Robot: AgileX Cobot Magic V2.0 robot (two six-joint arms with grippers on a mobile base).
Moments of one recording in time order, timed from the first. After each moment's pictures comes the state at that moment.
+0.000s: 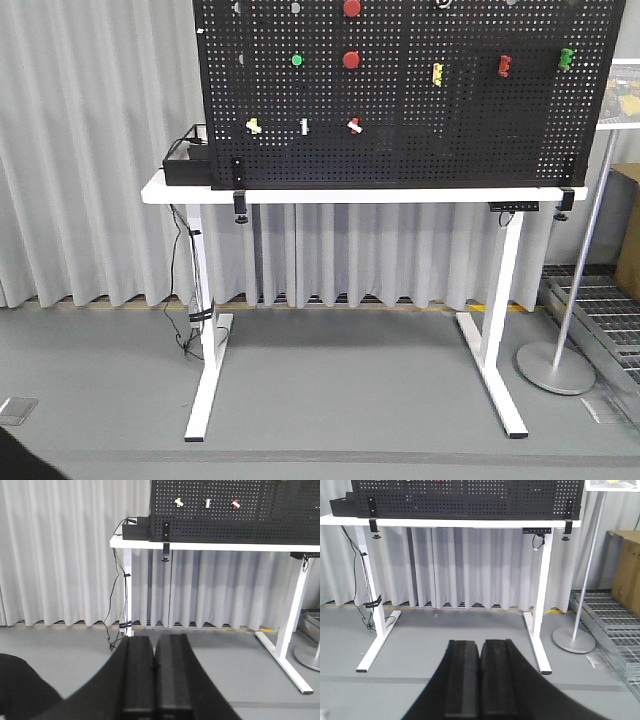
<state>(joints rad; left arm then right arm) -0.02 -0.01 0.03 -0.02 0.09 -0.03 0.03 -0.01 0.03 -0.10 0.18 0.07</state>
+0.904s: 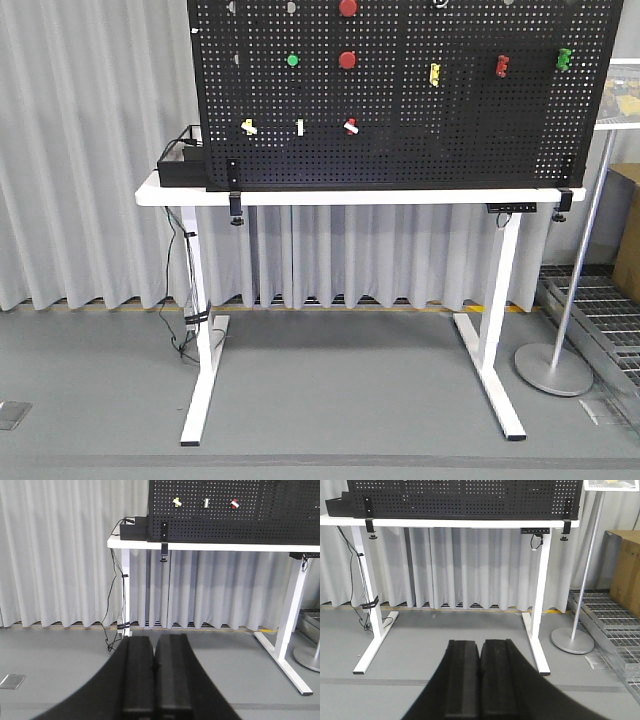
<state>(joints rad) -0.02 -0.01 0.03 -0.02 0.09 -0.03 0.03 -0.01 0.03 -0.10 0.18 0.07</state>
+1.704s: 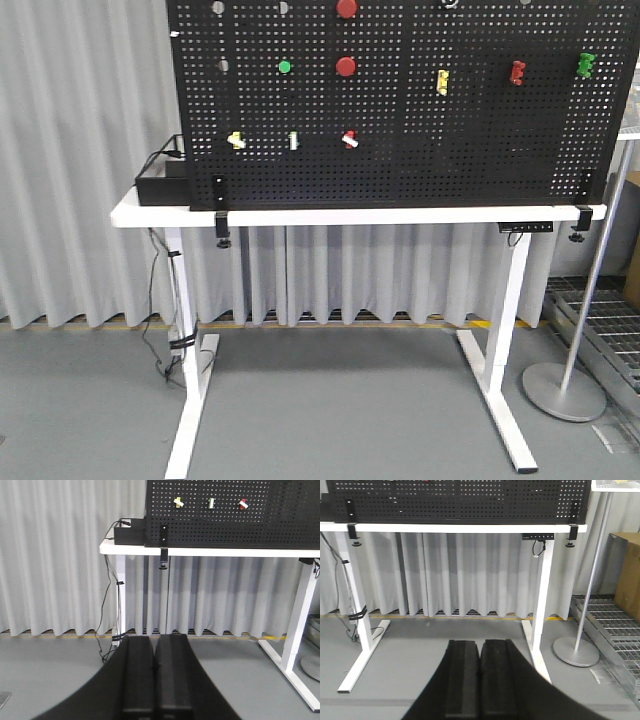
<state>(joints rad) -0.02 -0.01 0.03 -0.02 0.09 -0.03 0.03 -0.01 0.03 -0.10 0.18 0.07</state>
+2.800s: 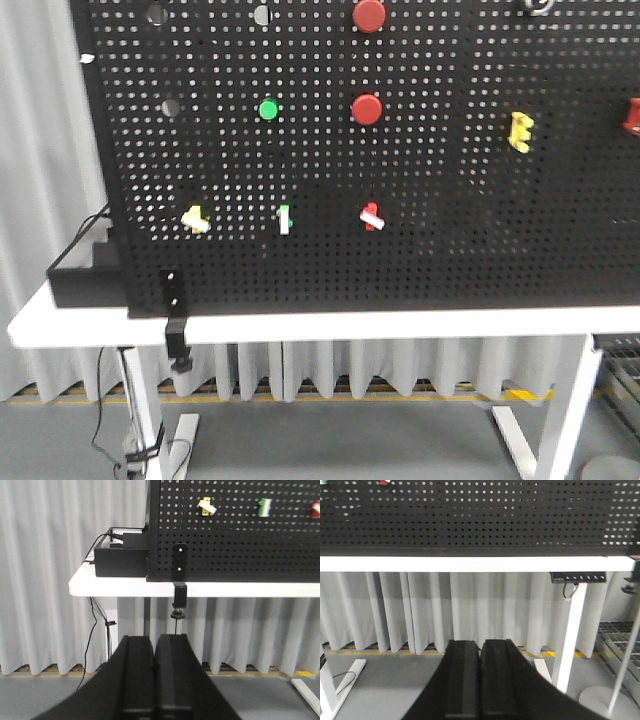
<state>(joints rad) -0.02 -0.01 0.03 -0.02 0.09 -0.03 0.03 -0.01 0.03 -0.10 0.18 0.07</state>
